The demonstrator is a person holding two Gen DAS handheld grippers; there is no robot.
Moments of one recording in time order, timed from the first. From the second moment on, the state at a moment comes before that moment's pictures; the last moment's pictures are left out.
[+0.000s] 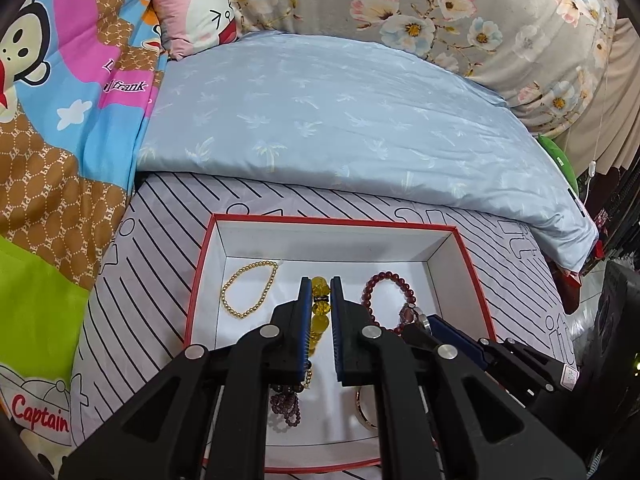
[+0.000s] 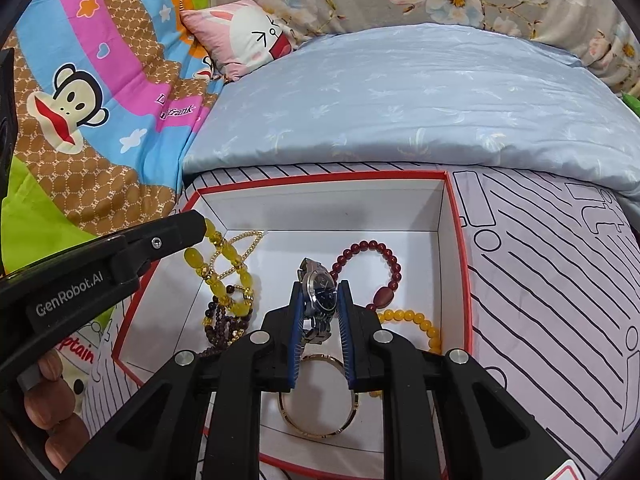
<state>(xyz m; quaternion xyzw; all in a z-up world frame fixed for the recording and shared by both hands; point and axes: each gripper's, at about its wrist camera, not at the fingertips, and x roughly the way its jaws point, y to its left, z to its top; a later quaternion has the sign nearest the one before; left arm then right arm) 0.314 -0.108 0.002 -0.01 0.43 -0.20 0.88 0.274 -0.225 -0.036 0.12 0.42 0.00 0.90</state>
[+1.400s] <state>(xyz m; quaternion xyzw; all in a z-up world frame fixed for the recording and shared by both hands) 0.240 -0.063 0.004 -0.01 0.42 -0.16 0.89 0.178 -0.218 -0.021 0.12 0.39 -0.02 0.91</state>
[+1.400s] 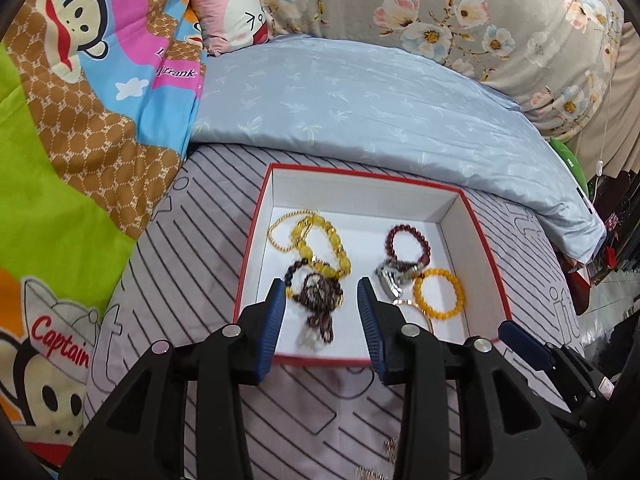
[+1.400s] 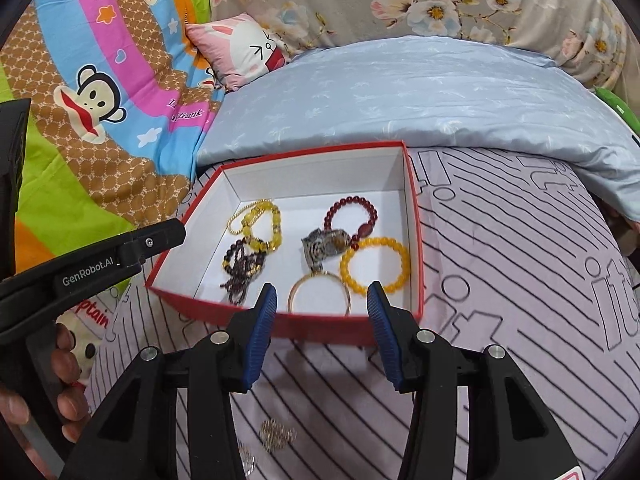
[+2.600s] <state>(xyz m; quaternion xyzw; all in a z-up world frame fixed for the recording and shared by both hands) 0.130 -0.008 -0.065 -0.01 0.50 -0.11 0.86 0.115 -0.155 -0.087 0.08 0.46 0.01 0.88</state>
